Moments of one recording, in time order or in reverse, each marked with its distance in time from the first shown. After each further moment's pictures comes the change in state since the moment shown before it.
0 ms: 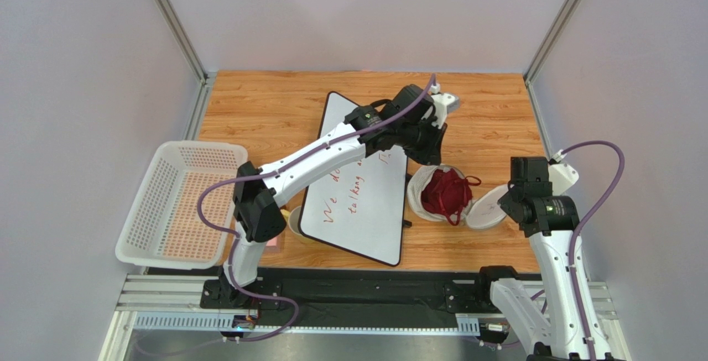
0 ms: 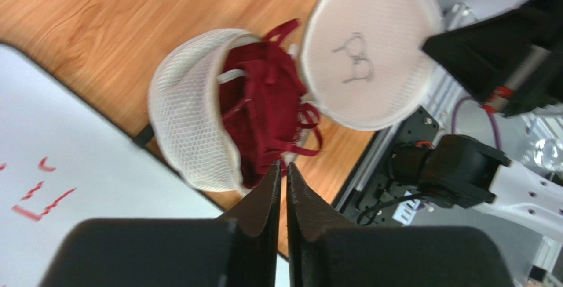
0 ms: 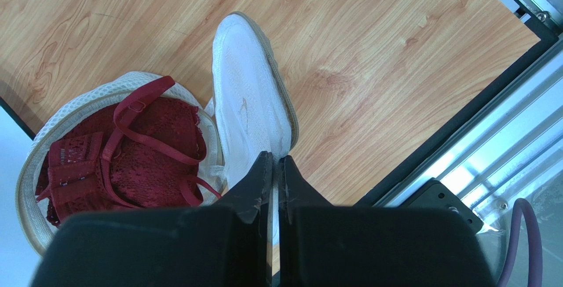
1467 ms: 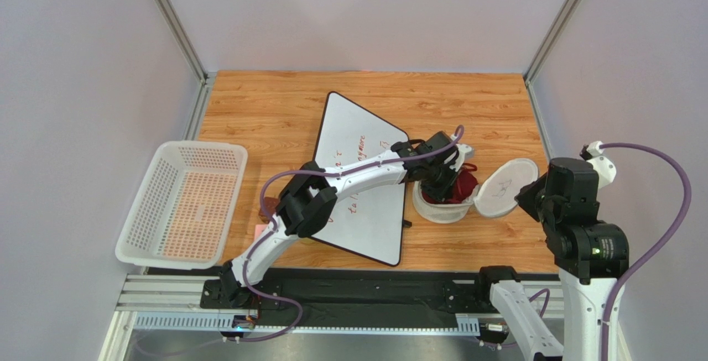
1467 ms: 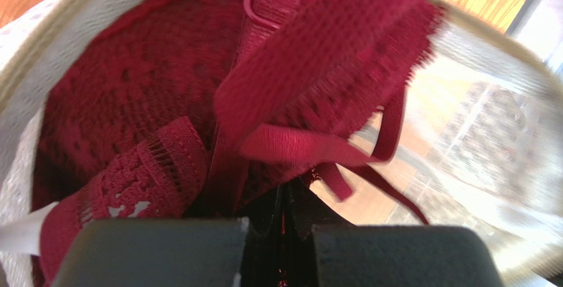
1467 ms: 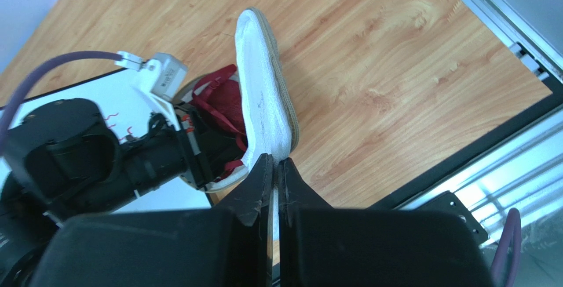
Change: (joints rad) left arm -0.090 0.346 0.005 0.154 0.049 -0.029; right arm 0.005 -0.079 0.369 -0.164 -0.113 -0.085
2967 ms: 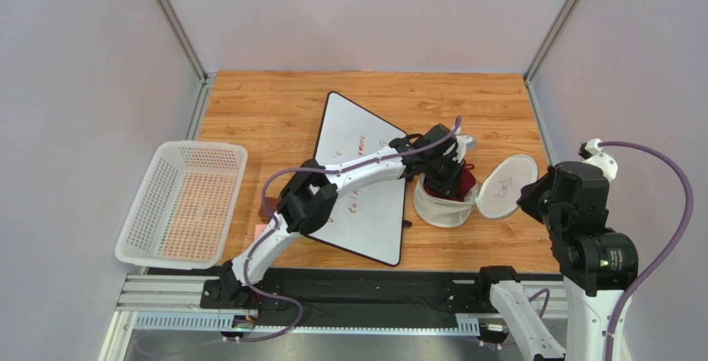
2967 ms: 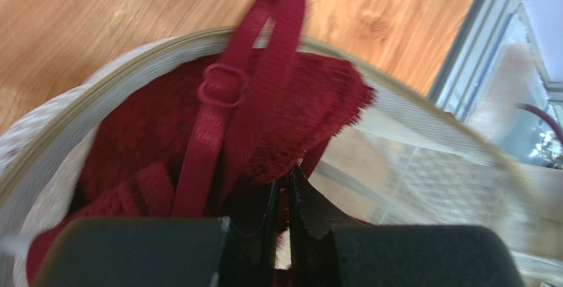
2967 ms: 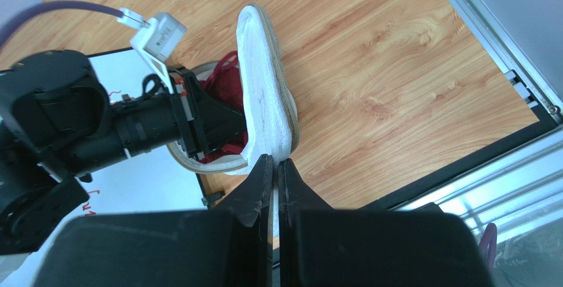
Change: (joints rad) left arm 0.026 0.027 0.048 0.097 0.100 -0.061; right arm 0.000 -0.016 0.048 -0.011 -0.057 -0.118
